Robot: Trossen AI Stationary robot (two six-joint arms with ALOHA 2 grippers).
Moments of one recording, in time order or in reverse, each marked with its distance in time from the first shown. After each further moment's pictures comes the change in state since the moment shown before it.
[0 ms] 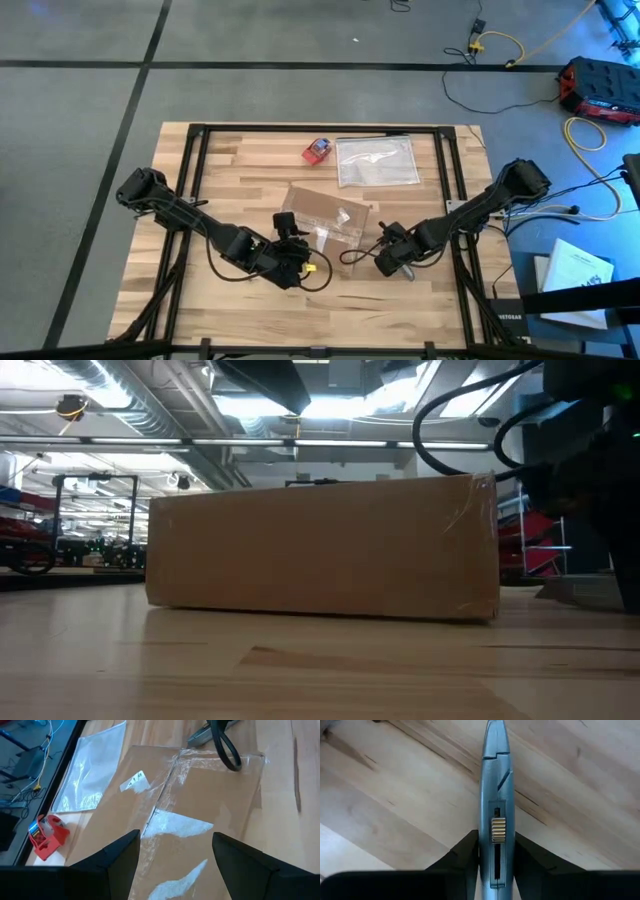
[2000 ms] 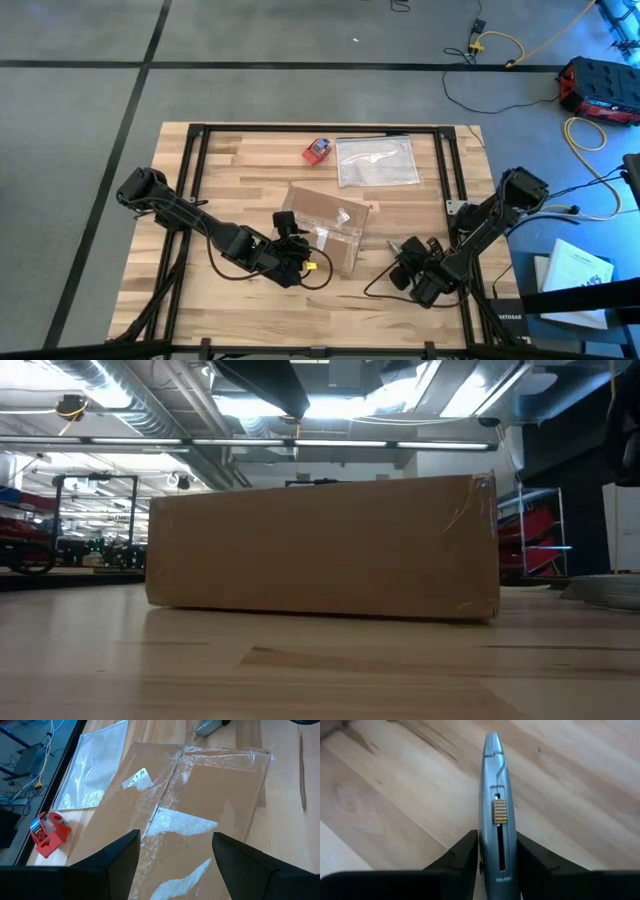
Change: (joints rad) left arm 0.007 0.000 -0.001 -0.009 0.004 -0.019; right arm 0.400 0.084 -0.006 -0.085 0.464 0.350
